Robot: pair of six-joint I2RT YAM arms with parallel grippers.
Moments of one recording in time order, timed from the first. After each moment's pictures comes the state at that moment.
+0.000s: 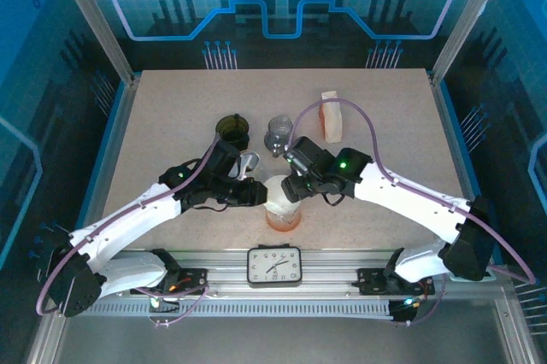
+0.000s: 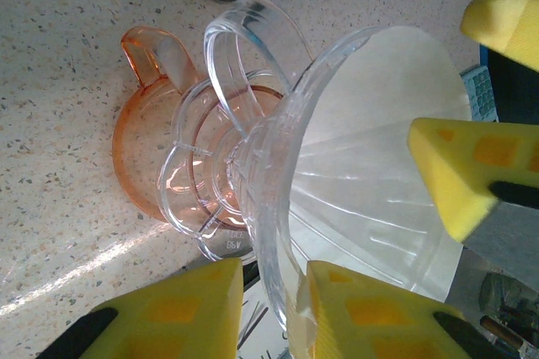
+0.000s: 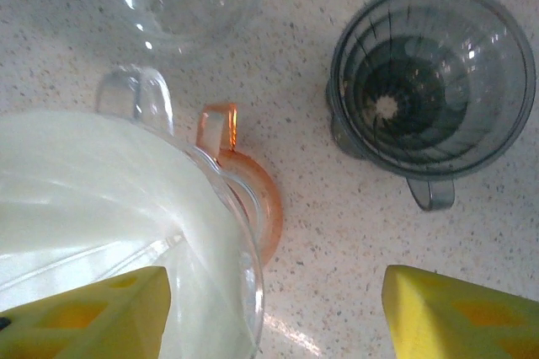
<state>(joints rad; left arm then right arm) -0.67 1.14 0.87 -0.63 0.42 -0.71 0.93 1.39 1.22 -0.95 0.18 0.41</state>
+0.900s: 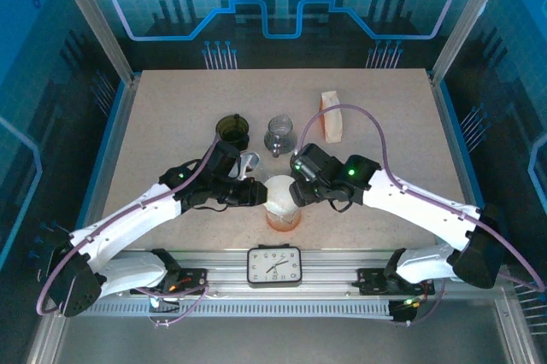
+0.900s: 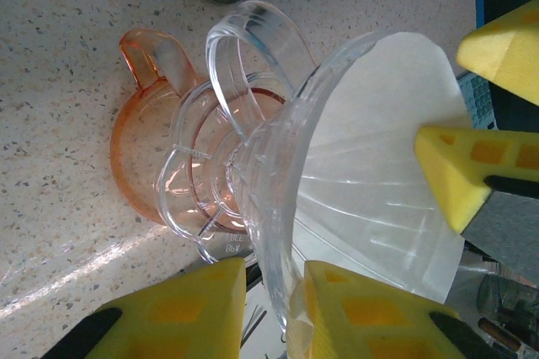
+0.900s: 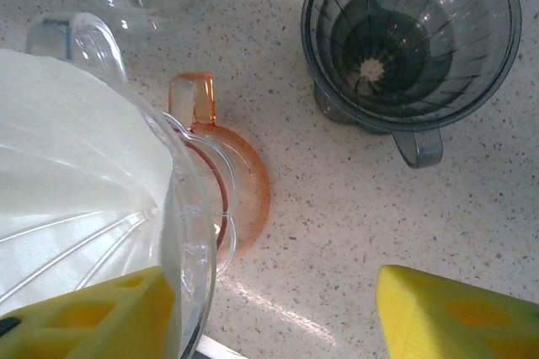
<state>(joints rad) -0.67 1.14 0.87 -0.61 0.42 -0.72 0.92 1.32 1.14 -0.94 0.18 0.48</state>
